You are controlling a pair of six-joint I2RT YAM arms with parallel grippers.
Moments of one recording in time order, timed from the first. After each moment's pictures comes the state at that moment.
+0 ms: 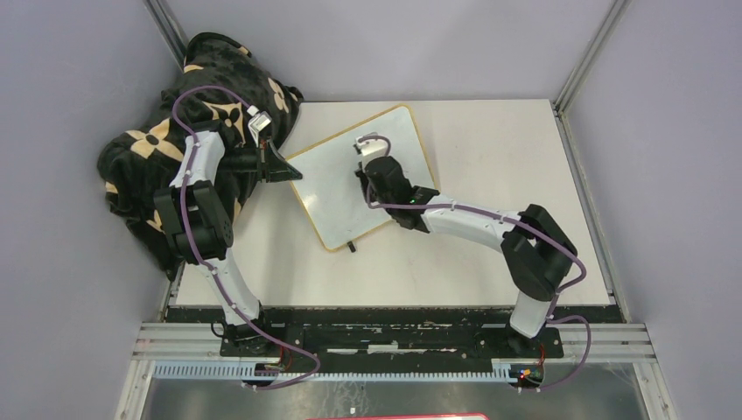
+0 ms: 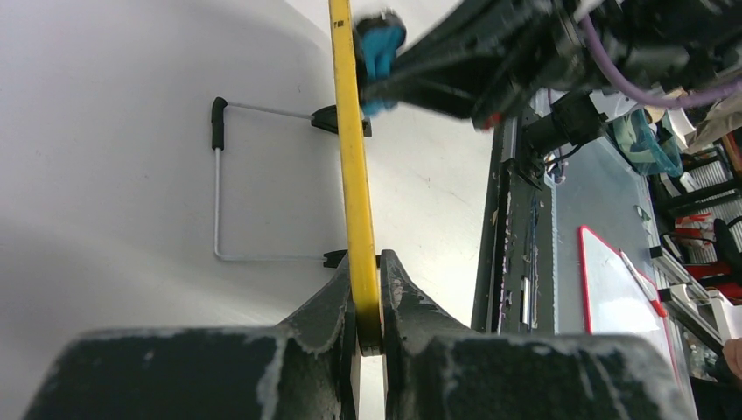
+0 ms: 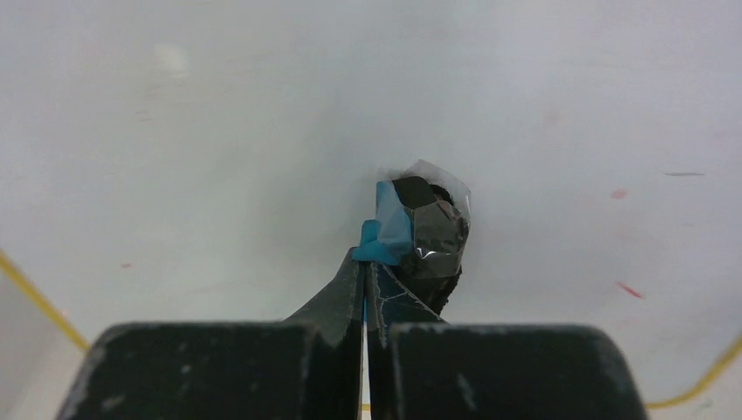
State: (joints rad) left arm 0.20 1.94 1.65 -1.45 1.35 1.15; right arm 0.89 1.80 1.27 0.09 0.37 0.17
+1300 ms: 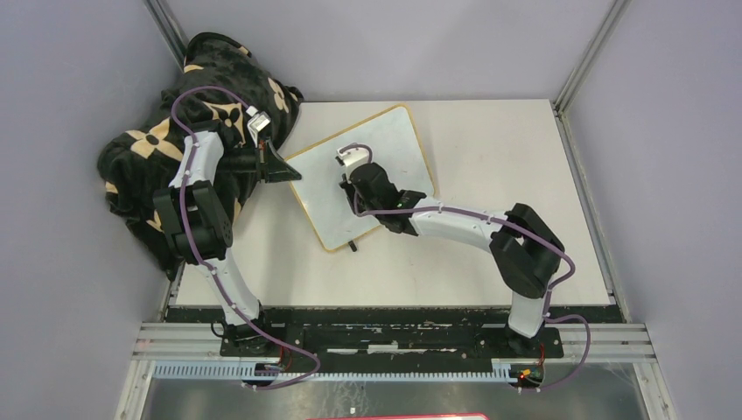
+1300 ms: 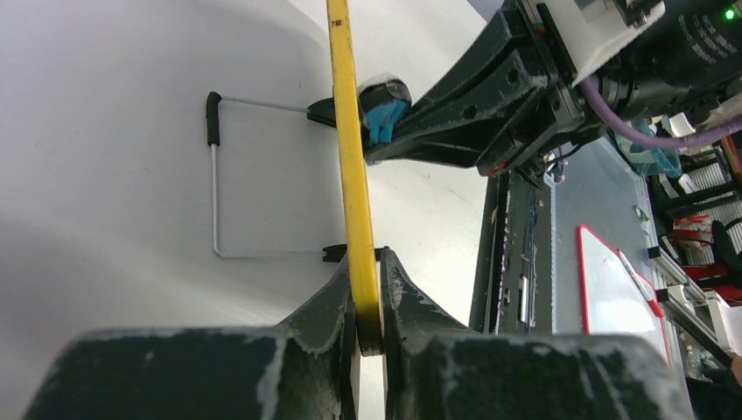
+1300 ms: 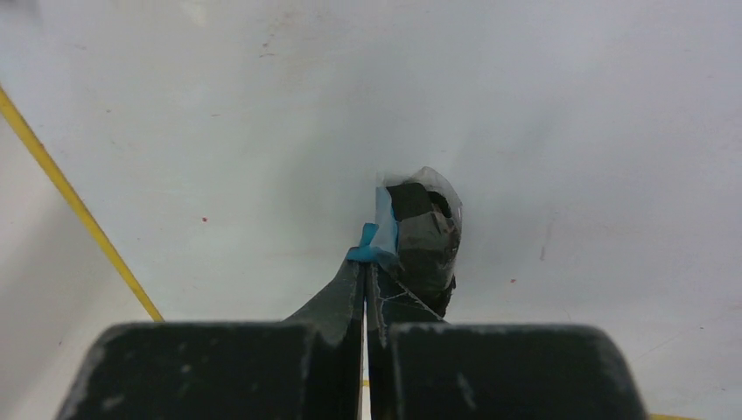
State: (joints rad) left arm 0.21 1.94 1.65 -1.46 1.34 1.15; right arm 0.93 1.85 1.32 0.02 0.31 0.17
